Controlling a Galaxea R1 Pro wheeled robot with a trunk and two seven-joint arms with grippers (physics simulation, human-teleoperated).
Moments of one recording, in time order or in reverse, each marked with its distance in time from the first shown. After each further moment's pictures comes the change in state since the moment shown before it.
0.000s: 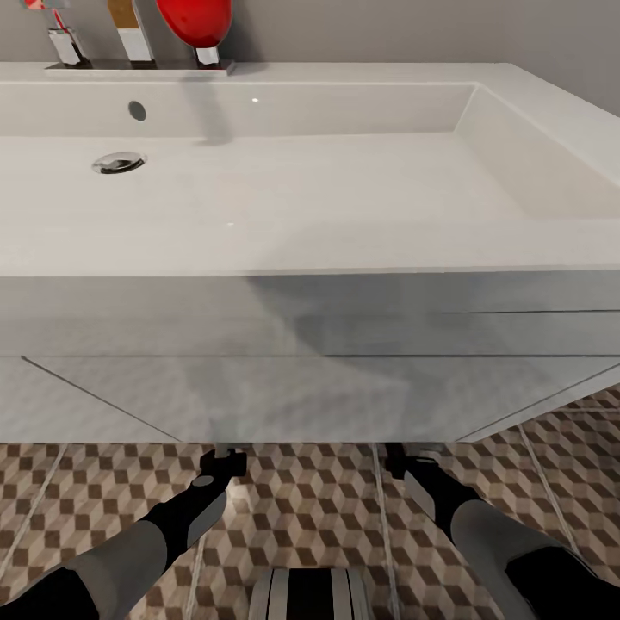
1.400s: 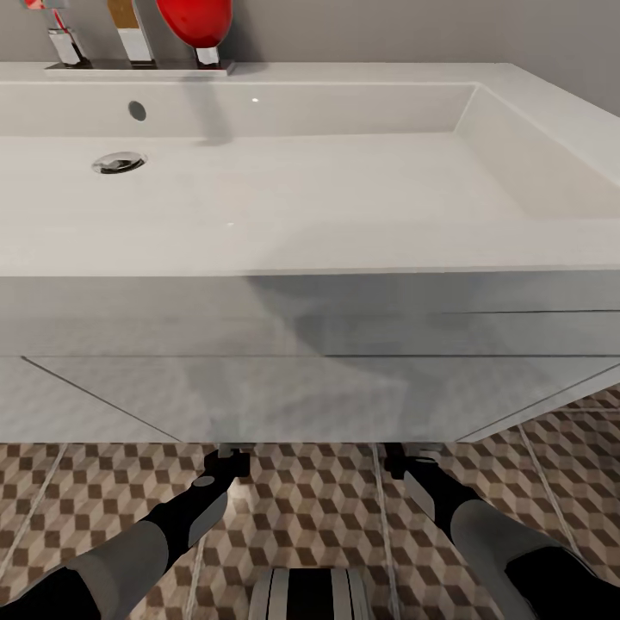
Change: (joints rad) left arm 0.000 -0.005 0.004 0.003 0.001 -0.009 -0.044; right arm 0.000 0.000 0.001 0.000 0.002 0.008 0.001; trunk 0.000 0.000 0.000
